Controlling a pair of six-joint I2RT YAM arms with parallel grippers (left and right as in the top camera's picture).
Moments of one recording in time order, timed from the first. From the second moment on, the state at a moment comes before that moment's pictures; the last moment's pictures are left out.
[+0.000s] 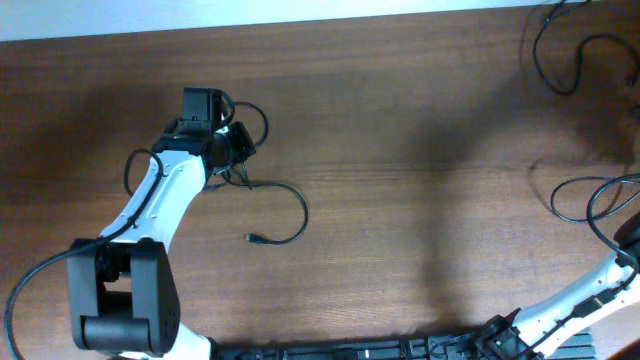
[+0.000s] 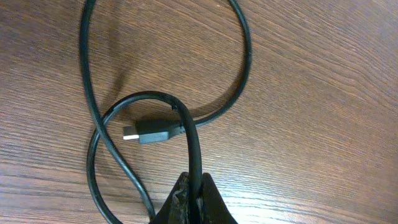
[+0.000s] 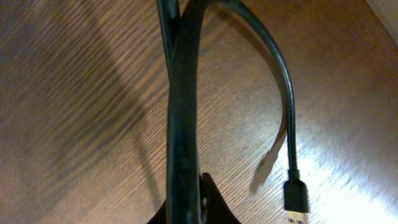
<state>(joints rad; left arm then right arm) -0.13 1.74 1.16 -0.48 0.10 -0.49 -0.89 2.21 1.82 -0.86 0.04 -0.17</state>
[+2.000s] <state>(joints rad) 0.21 1.56 1.38 -0.92 -0.21 -0.64 -0.06 2.09 1.96 -0.78 -0.11 -0.33</state>
